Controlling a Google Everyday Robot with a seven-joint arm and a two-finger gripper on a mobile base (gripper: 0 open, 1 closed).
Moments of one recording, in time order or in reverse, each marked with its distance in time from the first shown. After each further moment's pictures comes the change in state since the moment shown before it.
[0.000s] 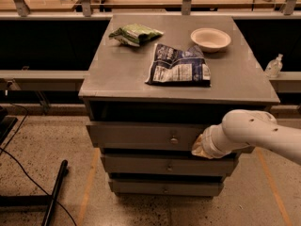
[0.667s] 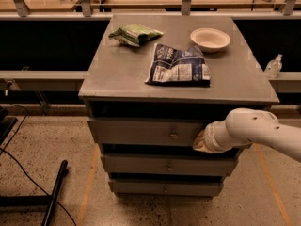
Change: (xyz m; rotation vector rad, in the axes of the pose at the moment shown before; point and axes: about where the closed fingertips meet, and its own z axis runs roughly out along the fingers) arm 0.013 -0.030 0.005 0.071 -0.023 -0.019
